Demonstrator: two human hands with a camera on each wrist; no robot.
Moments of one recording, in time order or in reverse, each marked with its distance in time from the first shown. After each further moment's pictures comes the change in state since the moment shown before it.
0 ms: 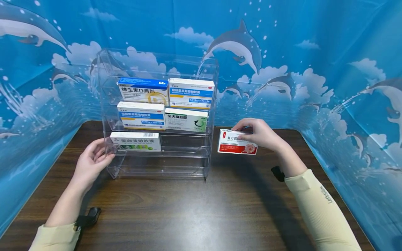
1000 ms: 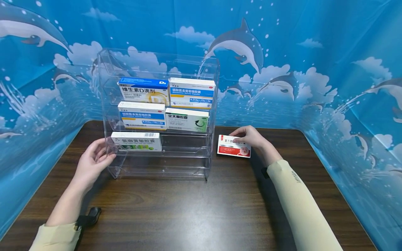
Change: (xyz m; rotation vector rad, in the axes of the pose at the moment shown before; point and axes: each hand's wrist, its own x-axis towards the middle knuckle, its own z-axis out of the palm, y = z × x) left_hand -0.002 0.003 -0.001 -0.046 -0.035 0.003; right_hand 0.046 0.098 0.056 0.171 -0.099 0.210
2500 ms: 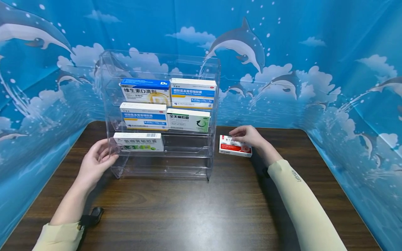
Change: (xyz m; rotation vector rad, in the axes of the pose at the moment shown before) left_hand 0.000 0.001 -0.001 0.053 0.001 -0.019; right_hand 0.007 0.001 0.008 0.093 0.025 -0.014
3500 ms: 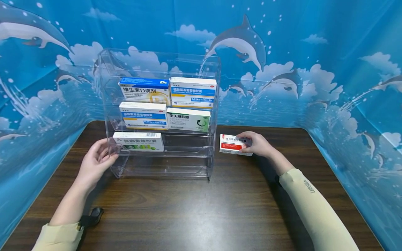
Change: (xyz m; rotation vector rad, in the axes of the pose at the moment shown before) left_hand -0.001 0.000 0.001 -0.001 -0.006 0.020; right_hand -0.030 0.024 -0.002 -0.240 0.031 -0.157
